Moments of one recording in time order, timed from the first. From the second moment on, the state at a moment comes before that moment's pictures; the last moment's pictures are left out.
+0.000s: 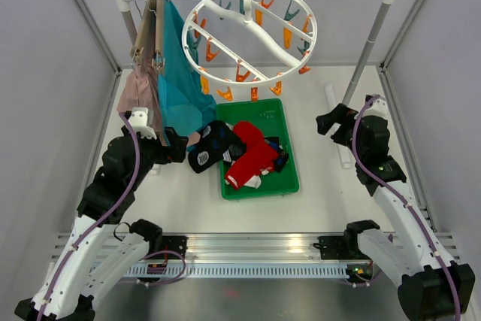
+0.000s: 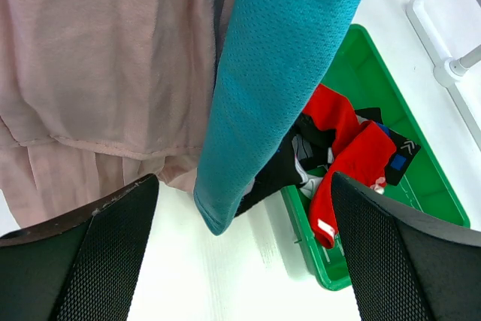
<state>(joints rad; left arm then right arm) -0.42 0.61 0.88 -0.55 -0.15 -0.26 0.15 0.87 0.70 -0.15 0.01 0.55</state>
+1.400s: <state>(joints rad) -0.42 0.62 0.88 -0.55 -0.13 -0.26 1.14 1.41 0.73 0.05 0.35 0.33</state>
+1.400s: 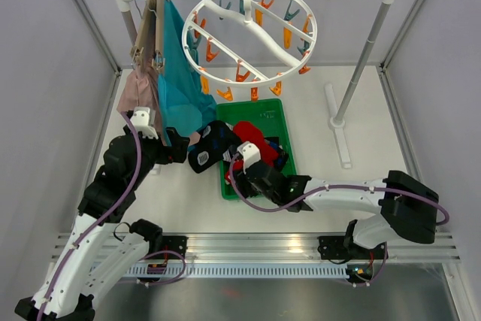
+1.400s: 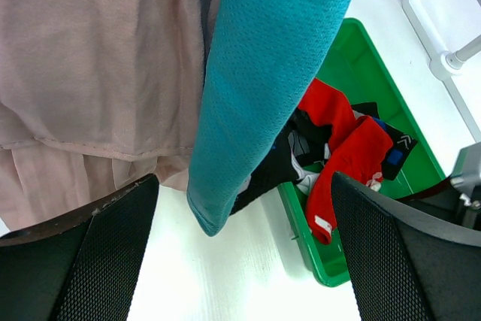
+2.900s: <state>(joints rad) -0.42 0.63 0.85 -0.54 0.03 -0.26 1.19 1.60 0.79 0.18 0.56 0.31</state>
